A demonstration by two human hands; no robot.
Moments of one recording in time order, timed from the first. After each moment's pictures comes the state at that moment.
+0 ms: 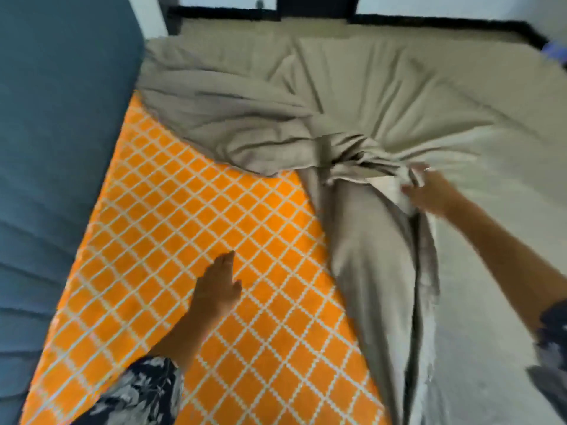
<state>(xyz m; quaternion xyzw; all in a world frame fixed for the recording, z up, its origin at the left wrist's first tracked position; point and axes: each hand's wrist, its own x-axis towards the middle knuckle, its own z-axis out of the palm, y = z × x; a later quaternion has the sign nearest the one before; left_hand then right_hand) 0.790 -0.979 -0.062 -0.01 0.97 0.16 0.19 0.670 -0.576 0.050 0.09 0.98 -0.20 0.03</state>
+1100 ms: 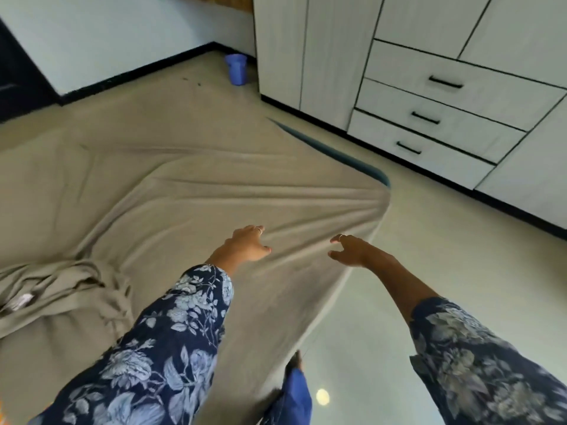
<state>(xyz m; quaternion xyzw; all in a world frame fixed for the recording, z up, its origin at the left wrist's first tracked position) 0.881 -0.140 0.131 0.41 0.86 0.00 0.30 1.075 0.023 0.114 0.37 0.87 -0.28 0.18</state>
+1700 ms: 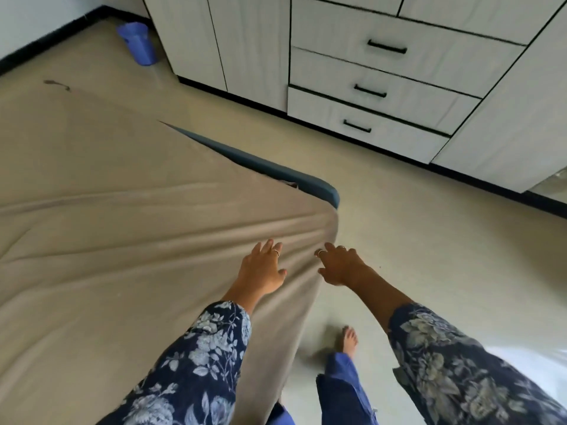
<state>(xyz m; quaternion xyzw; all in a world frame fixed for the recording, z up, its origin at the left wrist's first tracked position) 0.907 0.197 0.066 0.53 0.79 -0.04 0.31 1.060 0.306 0.048 0.37 0.87 -0.15 0.30</state>
